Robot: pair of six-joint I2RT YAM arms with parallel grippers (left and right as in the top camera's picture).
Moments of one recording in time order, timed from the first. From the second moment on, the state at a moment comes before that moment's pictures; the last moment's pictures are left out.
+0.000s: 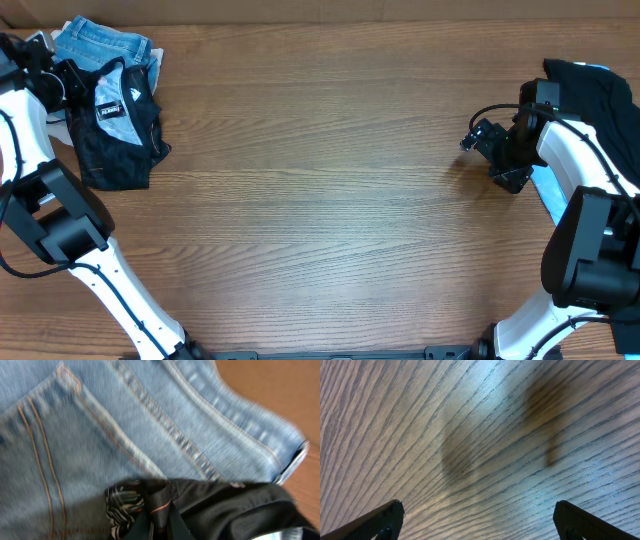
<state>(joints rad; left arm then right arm) 0.54 2.48 2.25 -0.69 0.43 -0.06 -0.19 1.90 1.31 -0.81 -0.19 0.57</state>
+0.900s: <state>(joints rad) 0.46 2.51 2.55 -0.48 0.16 -0.11 -0.19 1.90 1.31 -0.81 -0.19 0.57</state>
